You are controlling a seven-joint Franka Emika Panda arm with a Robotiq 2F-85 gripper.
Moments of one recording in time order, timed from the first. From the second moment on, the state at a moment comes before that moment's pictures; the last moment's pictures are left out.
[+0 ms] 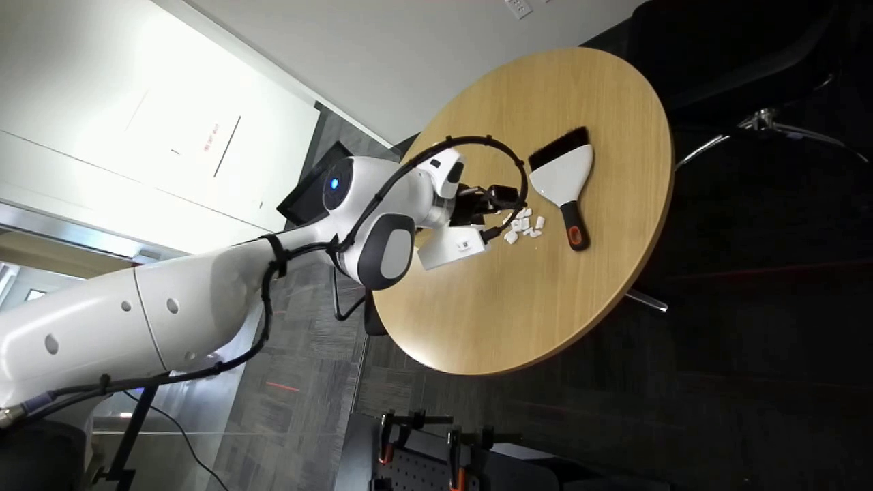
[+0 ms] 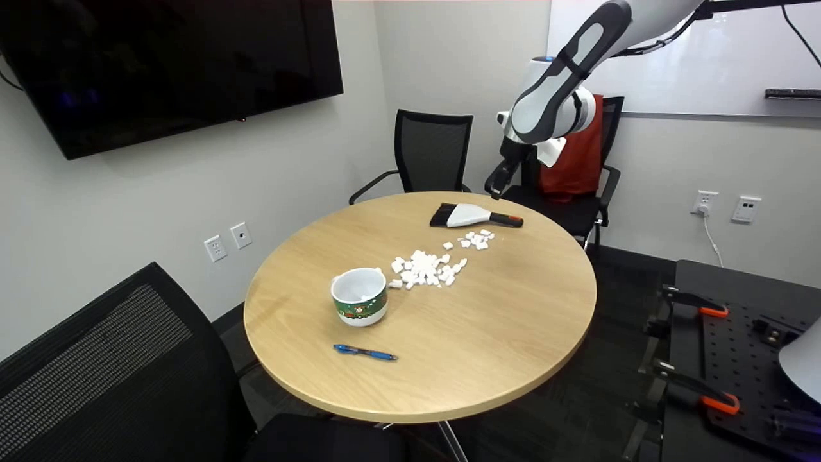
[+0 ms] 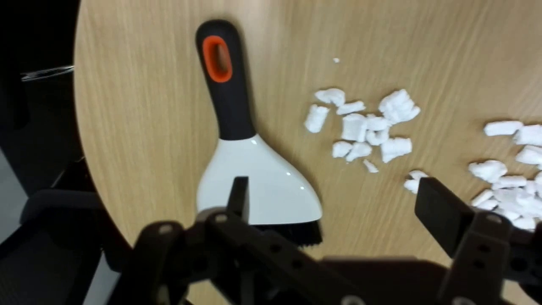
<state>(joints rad) -0.50 0.45 0.09 -2.08 0.04 2.86 -0.55</state>
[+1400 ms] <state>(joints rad) -0.84 0.64 0.32 -2.06 -0.13 3.13 -0.67</state>
